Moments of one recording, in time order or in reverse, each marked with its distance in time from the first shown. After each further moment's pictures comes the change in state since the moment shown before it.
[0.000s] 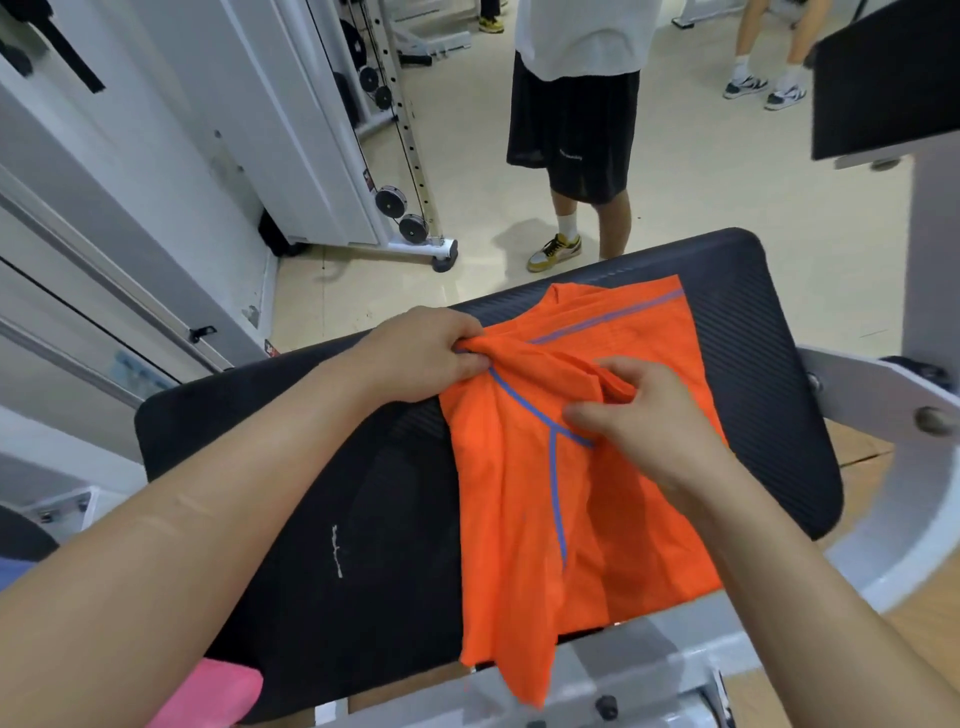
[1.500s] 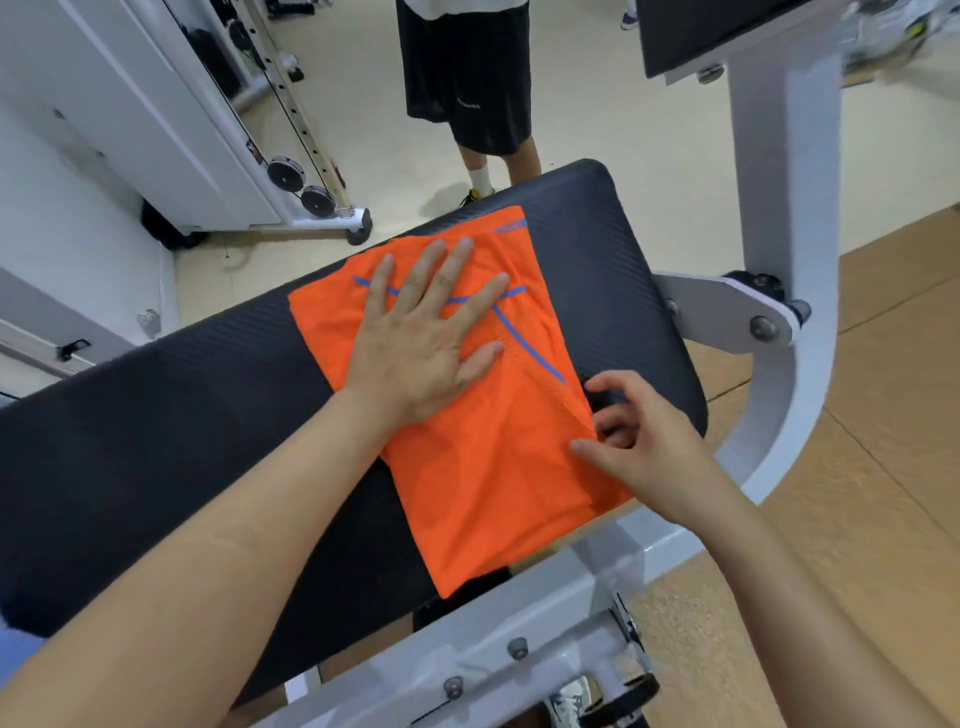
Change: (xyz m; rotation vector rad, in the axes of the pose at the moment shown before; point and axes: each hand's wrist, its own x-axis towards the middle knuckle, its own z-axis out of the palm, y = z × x) left_hand 0.052 0.062 0.111 0.632 0.499 0.303; right_hand -0.045 0.109 -0.093 -0.210 0.061 0.022
